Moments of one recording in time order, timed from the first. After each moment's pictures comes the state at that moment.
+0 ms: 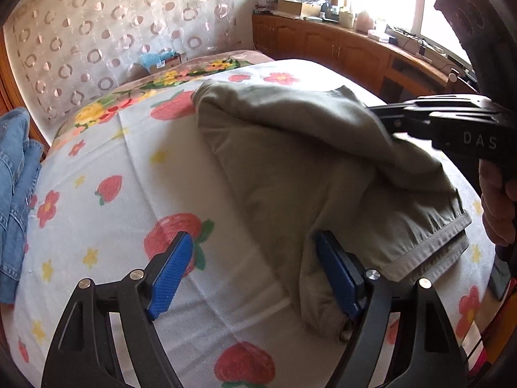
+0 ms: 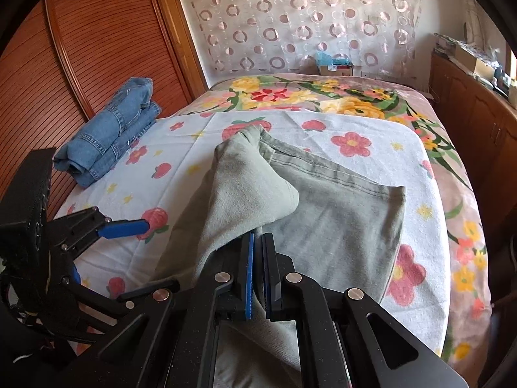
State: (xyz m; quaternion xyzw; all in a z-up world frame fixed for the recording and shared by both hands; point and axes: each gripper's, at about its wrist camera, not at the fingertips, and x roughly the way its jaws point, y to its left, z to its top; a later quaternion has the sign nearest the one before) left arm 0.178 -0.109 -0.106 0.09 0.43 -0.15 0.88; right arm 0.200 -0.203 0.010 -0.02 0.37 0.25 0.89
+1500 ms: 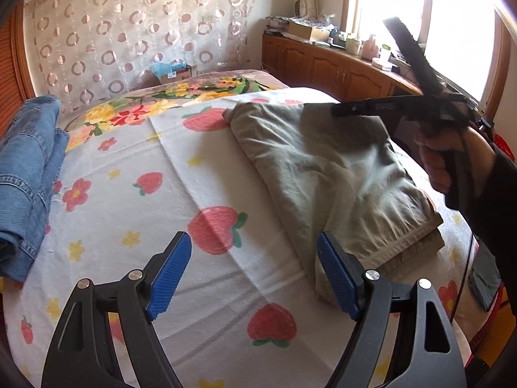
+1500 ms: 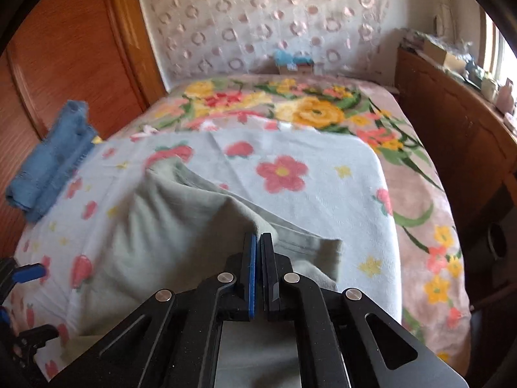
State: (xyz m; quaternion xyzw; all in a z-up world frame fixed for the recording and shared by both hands) left arm 0.150 -0.069 -0.077 0.04 0.39 -0.15 0.91; right arm 0.257 -0.238 0.012 -0.01 0.36 0.20 0.91
